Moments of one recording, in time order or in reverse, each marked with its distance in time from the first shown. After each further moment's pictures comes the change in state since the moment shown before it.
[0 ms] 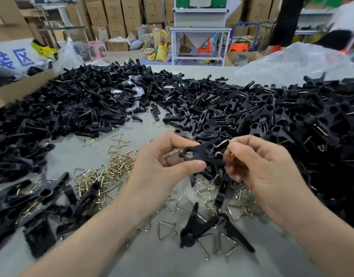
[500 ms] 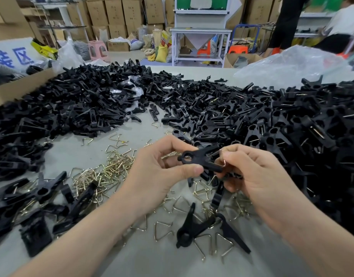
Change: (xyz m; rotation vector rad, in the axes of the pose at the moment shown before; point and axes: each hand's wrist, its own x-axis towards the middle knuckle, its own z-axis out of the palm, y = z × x) left_hand 0.001 0.003 0.000 0.040 -0.034 -0.027; right_hand -0.001 0.003 0.001 -0.103 -0.076 0.067
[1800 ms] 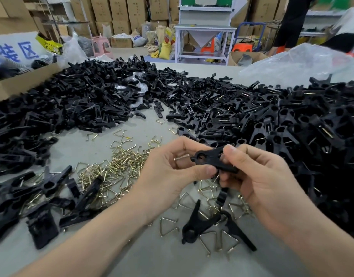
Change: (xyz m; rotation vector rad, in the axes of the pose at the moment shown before) left_hand -0.004 -0.008 0.004 -0.097 -0.042 -0.018; right_hand -0.008 0.002 0.004 0.323 -0.056 0.050
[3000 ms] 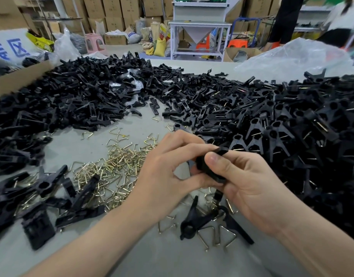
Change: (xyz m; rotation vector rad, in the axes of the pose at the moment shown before) left_hand -0.003 -0.006 -0.002 0.737 0.037 0.541; right_hand -0.003 0.004 0.011 0.069 -0.192 0.050
